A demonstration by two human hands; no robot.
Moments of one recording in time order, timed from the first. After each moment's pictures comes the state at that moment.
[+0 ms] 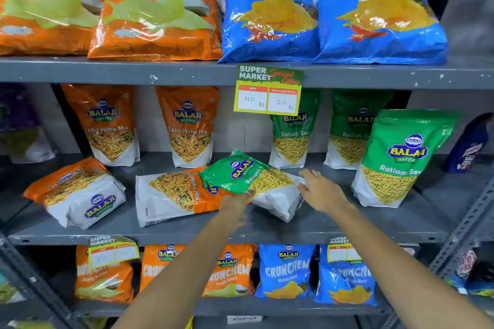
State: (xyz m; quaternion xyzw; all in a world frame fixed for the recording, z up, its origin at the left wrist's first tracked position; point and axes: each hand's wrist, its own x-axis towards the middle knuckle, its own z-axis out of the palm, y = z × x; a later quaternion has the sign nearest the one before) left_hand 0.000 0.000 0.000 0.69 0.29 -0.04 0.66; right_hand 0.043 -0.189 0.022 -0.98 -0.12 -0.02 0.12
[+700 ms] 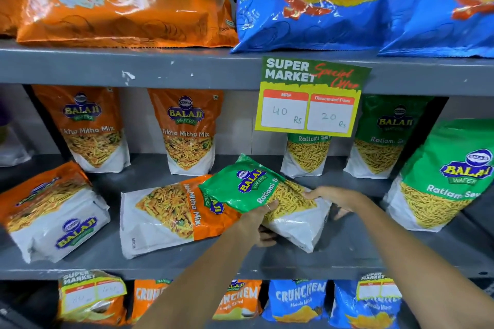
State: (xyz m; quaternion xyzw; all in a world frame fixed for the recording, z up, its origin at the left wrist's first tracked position) left_hand 0.086 0.005 -0.043 0.50 0.33 -0.23 0.76; right_hand 0.156 -0.182 -0.007 -0.88 0.08 0.31 0.36
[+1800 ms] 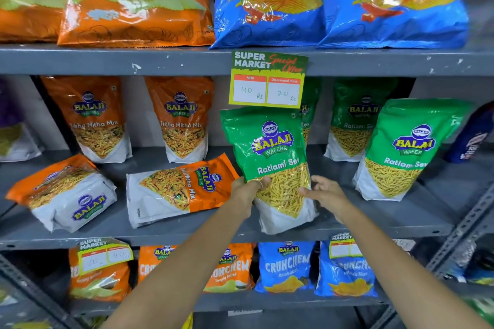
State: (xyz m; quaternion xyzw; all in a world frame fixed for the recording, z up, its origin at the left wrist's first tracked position) left_hand 0.043 -0.017 -0.015 0.58 0.21 -0.02 0.78; right_hand 0.053 -0.209 -0.015 -0.80 0.00 0.06 0.60
